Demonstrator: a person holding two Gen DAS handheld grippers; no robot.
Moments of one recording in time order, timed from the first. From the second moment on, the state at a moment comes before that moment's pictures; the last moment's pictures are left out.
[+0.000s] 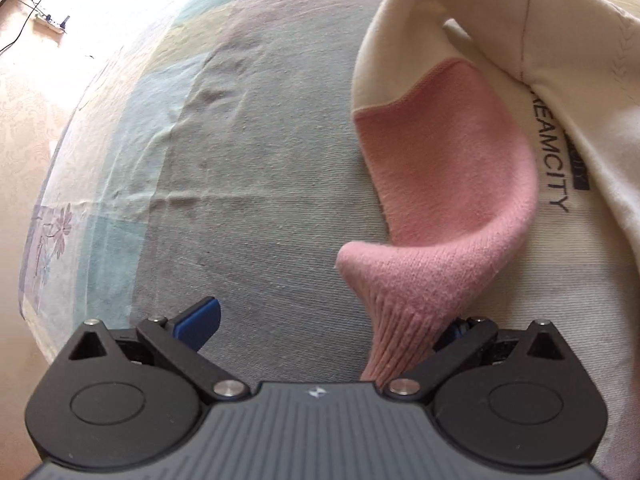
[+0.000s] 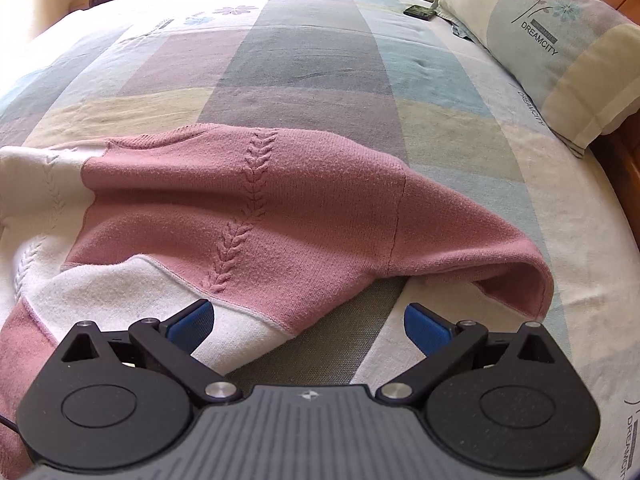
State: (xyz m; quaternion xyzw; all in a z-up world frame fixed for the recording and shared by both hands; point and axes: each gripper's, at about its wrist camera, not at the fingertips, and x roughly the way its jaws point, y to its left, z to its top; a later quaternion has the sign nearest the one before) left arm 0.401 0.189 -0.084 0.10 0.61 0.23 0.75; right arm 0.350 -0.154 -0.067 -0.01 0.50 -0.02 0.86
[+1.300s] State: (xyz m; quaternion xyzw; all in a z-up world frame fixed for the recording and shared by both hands) left arm 0.405 0.224 -0.070 0.16 0.54 0.26 0.78; right arm 0.355 -0.140 -0.077 0.00 0.52 0.00 0.85
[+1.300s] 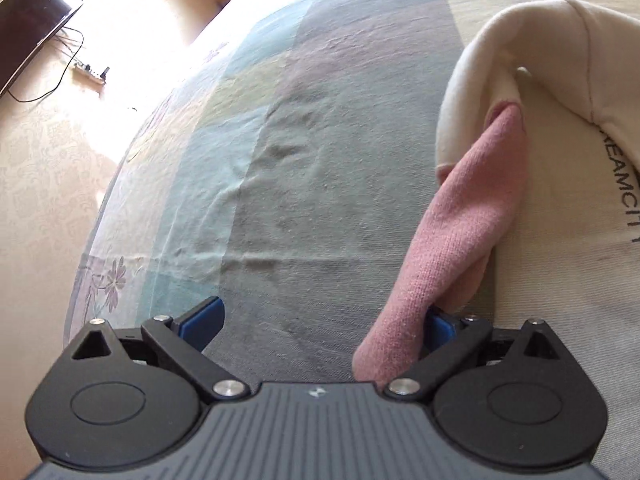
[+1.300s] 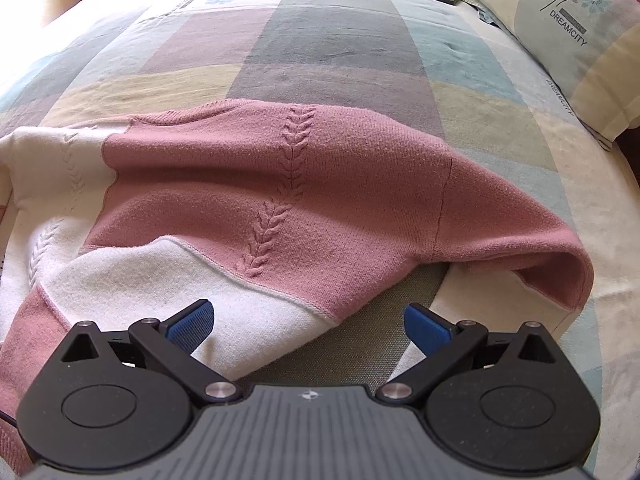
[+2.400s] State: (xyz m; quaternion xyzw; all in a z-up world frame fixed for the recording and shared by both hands) left arm 0.436 0.266 -0.053 0.27 0.47 0.27 0.80; right arm 0.352 -0.128 -0.079 -0.01 0.53 0.01 0.85
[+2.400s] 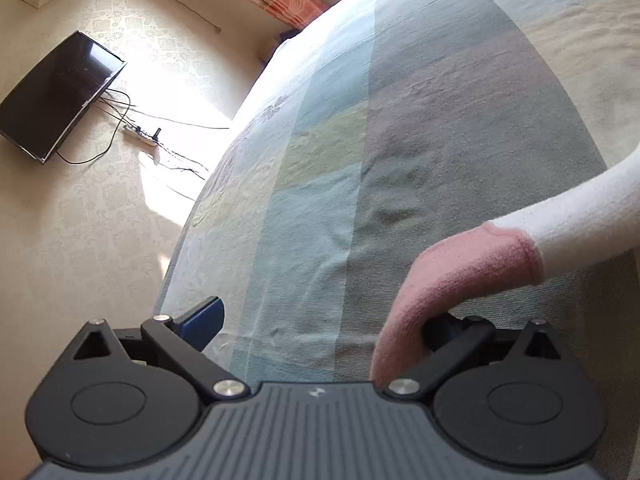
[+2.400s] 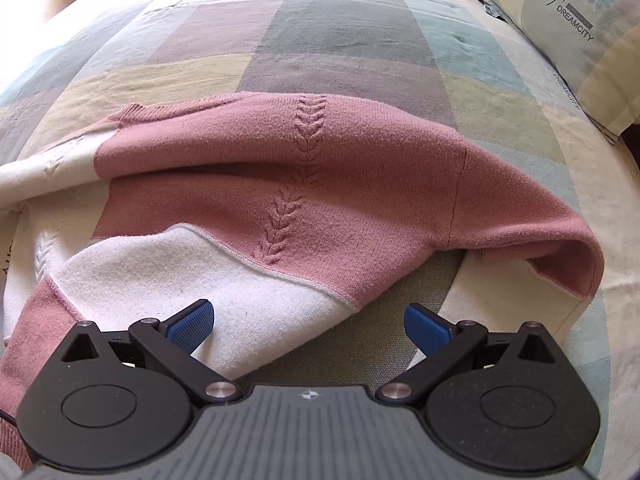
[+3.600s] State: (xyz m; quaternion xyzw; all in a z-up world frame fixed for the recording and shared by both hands) left arm 0.466 0.054 -0.088 -0.09 0.57 -0.15 0.80; right arm 0.346 -0.059 -0.128 -0.10 0.51 0.16 0.84
